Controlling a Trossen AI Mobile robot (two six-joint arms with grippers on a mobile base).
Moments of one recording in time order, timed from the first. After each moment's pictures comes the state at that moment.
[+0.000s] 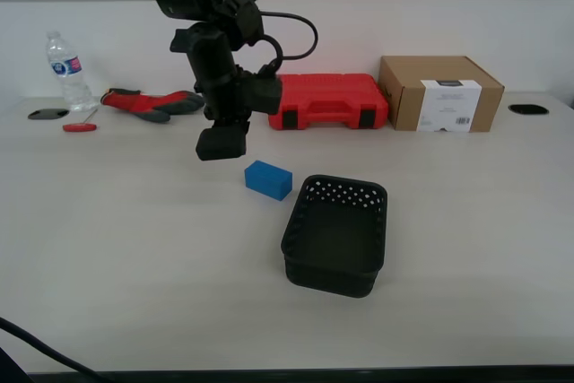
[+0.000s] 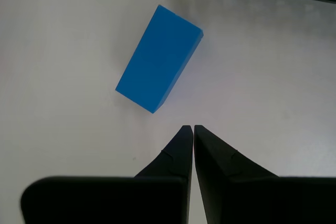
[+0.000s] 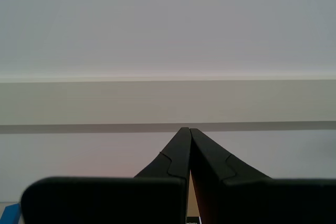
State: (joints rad) arm 0 0.00 1.05 0.52 0.62 0.00 0.00; arm 1 -0.41 2.20 1.25 -0.35 0.06 1.17
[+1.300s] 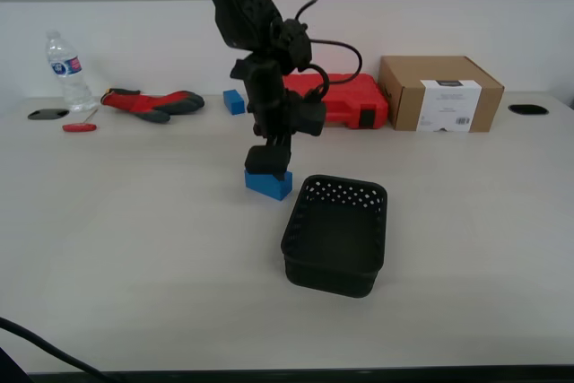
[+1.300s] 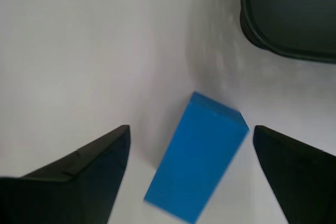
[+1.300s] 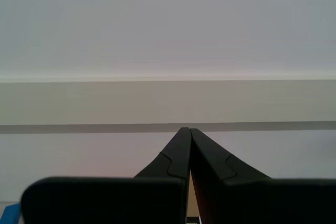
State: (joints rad) arm 0 0.00 1.05 0.52 0.62 0.00 0.00; arm 1 -0.52 2.50 1.57 -0.39 0.06 1.19
